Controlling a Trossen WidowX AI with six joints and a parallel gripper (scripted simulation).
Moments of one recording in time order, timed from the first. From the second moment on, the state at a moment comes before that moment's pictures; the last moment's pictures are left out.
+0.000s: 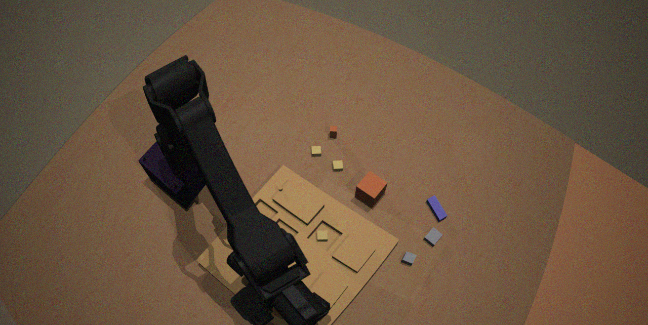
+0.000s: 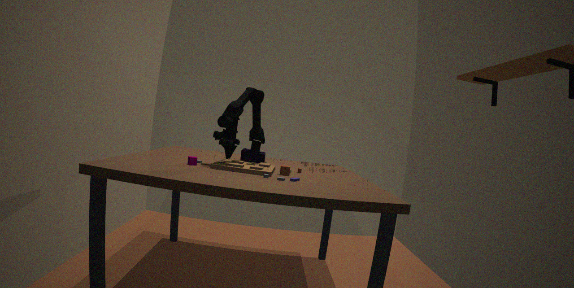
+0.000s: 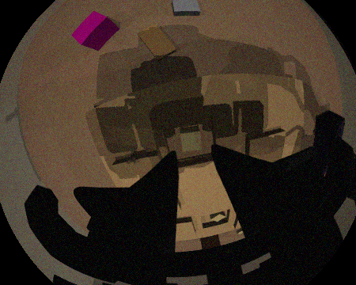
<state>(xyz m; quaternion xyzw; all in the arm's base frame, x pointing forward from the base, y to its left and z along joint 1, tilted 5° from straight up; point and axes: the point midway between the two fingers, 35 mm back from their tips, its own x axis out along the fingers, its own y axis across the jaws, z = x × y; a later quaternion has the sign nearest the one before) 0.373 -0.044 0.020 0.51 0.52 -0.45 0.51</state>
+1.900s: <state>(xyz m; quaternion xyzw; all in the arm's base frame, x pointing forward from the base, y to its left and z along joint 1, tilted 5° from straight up) 0.375 -0.041 -0.010 0.51 0.52 -0.45 0.51</state>
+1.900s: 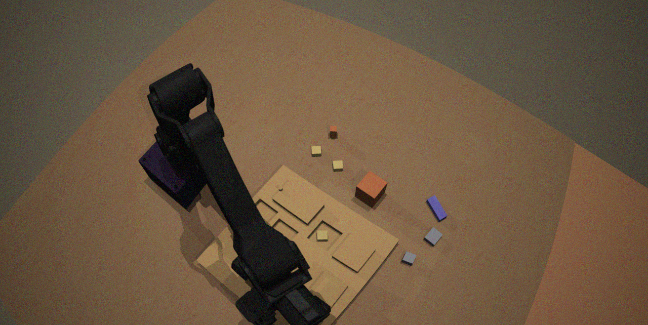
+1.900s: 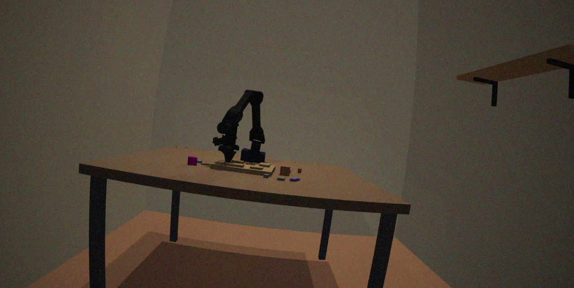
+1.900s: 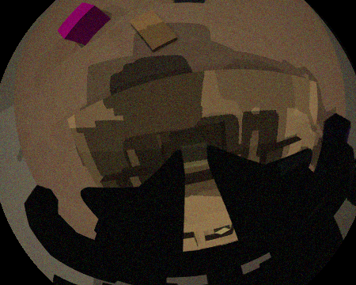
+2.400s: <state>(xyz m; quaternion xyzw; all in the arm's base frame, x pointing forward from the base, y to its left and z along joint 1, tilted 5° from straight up) 0.373 -0.042 -0.003 0.51 0.53 -0.46 0.51</state>
